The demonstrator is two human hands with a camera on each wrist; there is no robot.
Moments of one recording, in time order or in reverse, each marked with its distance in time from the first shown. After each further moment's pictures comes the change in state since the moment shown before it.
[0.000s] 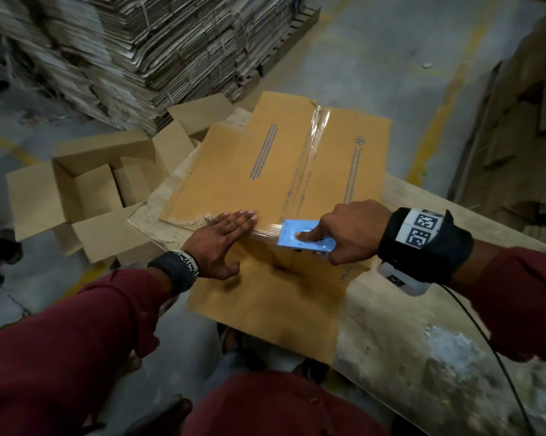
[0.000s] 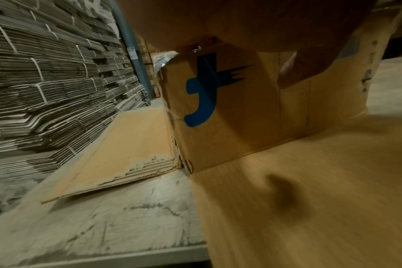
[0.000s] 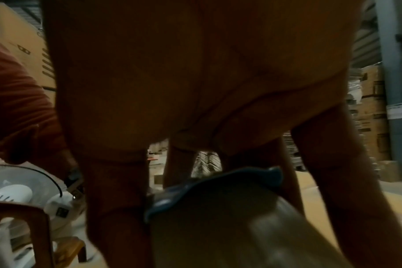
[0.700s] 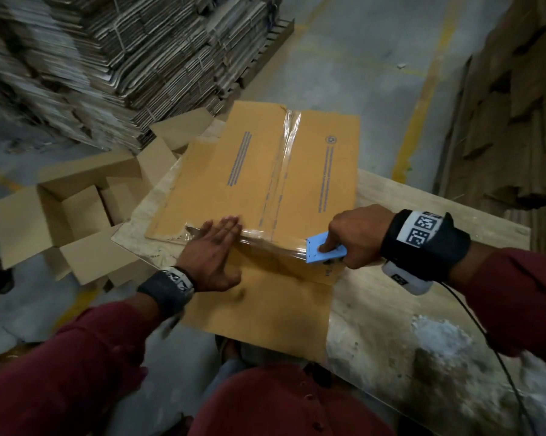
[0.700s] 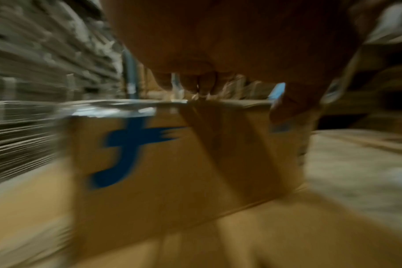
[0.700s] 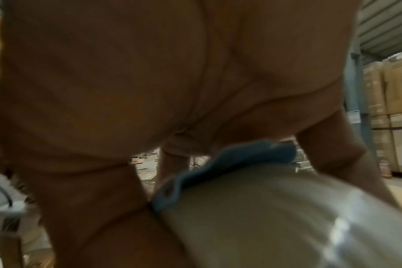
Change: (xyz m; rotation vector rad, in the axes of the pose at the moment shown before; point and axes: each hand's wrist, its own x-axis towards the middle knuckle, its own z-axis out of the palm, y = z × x) left_hand 0.011 0.041 0.002 0.136 0.065 -0.103; right_hand -0.031 0.038 0.035 0.002 -0.123 0.094
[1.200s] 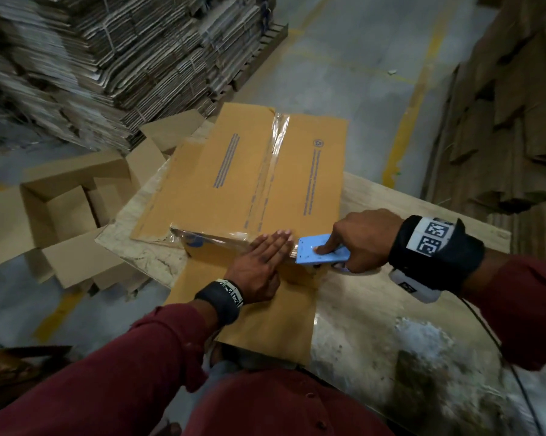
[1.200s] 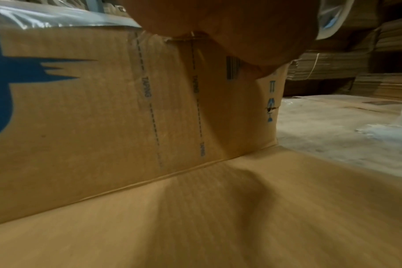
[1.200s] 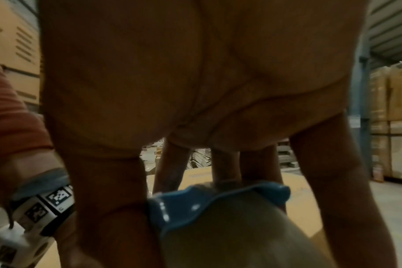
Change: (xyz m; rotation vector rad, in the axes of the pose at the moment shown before) left_hand 0.062 0.111 0.026 -0.120 0.148 0.217; right_hand -0.031 0.025 0.010 0.059 0.030 0.061
